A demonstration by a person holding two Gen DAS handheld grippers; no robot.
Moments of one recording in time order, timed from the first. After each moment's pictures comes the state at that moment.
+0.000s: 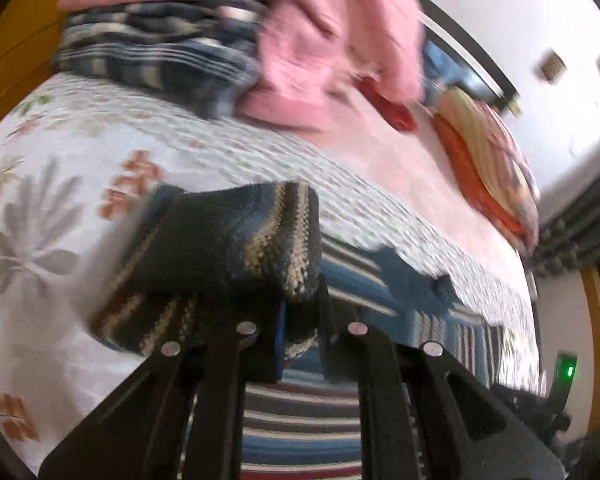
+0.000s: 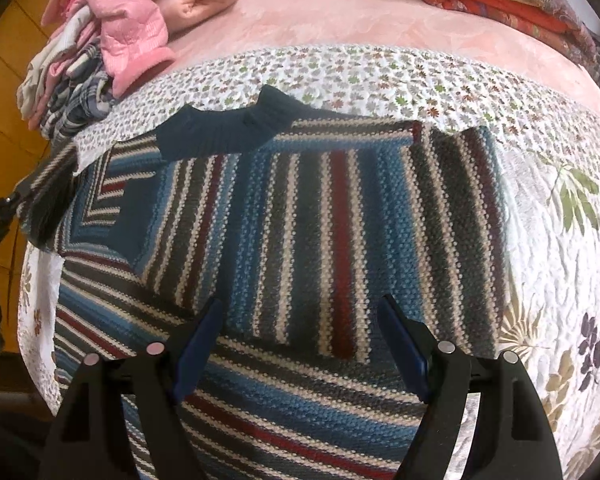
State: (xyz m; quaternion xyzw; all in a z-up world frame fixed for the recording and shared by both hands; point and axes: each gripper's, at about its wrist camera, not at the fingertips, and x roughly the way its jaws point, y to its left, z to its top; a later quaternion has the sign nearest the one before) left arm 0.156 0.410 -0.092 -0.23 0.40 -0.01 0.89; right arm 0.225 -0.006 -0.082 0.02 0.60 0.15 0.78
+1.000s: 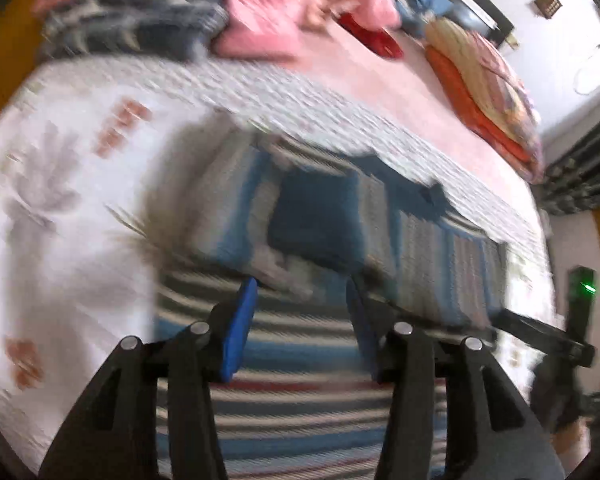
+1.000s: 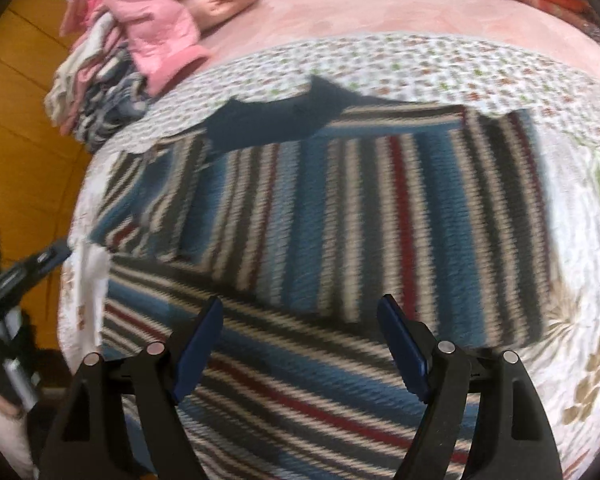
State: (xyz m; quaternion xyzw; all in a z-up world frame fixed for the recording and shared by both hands) left arm 0.111 0.399 -0.100 -0.17 0.49 0.03 0.85; right arm 0.210 0.014 -0.072 0.08 0.62 0.22 0.75
